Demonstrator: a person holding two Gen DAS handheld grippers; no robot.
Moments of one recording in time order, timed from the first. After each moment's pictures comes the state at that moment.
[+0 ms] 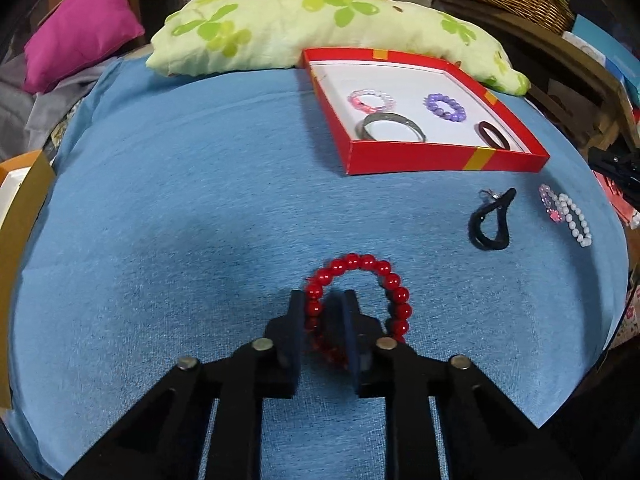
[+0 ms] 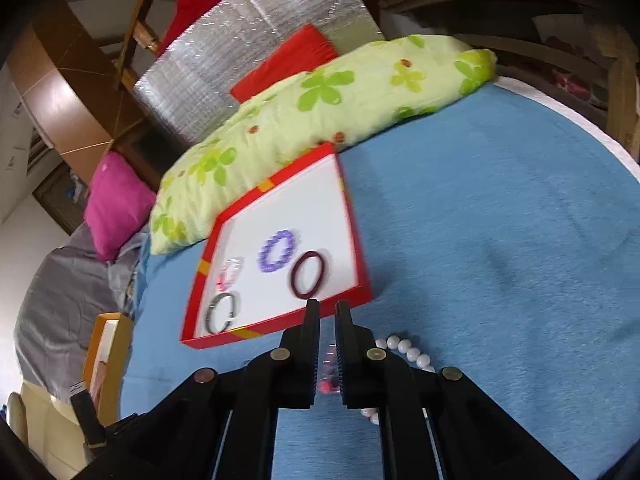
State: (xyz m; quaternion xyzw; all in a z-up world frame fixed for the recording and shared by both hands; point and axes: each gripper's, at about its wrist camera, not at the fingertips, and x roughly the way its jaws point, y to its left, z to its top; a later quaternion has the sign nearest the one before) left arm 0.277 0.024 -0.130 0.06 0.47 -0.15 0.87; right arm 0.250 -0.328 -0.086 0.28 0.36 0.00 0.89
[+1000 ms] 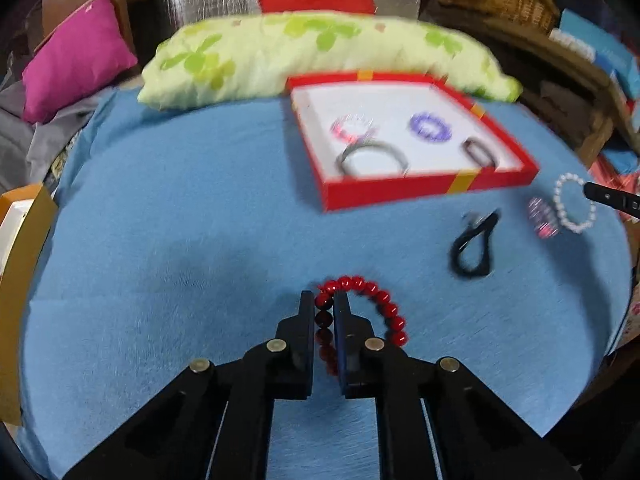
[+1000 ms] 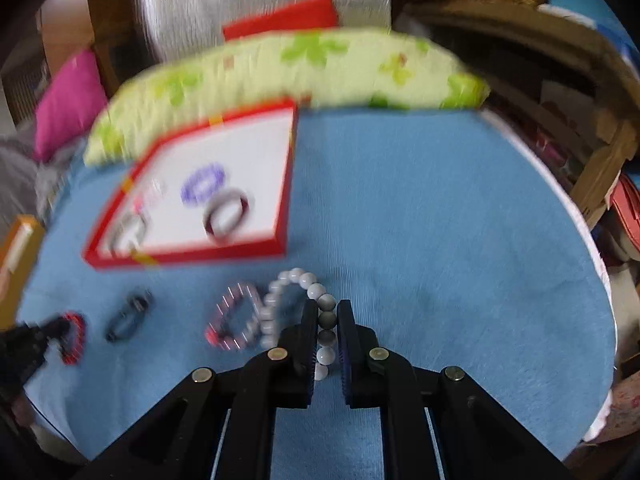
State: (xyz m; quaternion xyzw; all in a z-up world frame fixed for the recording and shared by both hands) left arm 0.278 0.006 -0.111 0.07 0.43 -0.16 0.89; right arm 0.239 -0.322 -0.098 0.09 0.41 -0.07 0.90
